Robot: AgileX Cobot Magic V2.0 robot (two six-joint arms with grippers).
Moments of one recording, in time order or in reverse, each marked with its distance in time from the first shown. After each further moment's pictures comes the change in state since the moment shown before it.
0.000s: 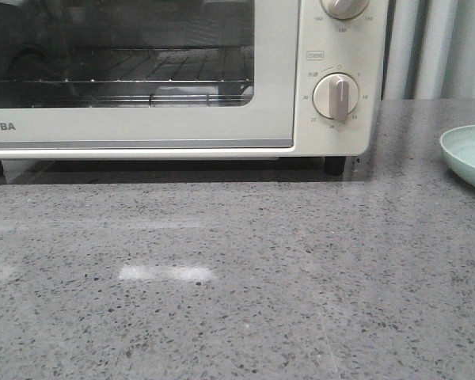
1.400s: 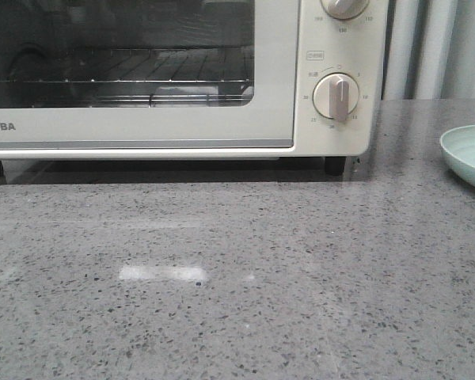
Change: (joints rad) left arm 0.000 0.000 0.000 -0.349 -0.704 -0.002; right arm 0.000 0.000 0.000 0.023 -0.747 0.000
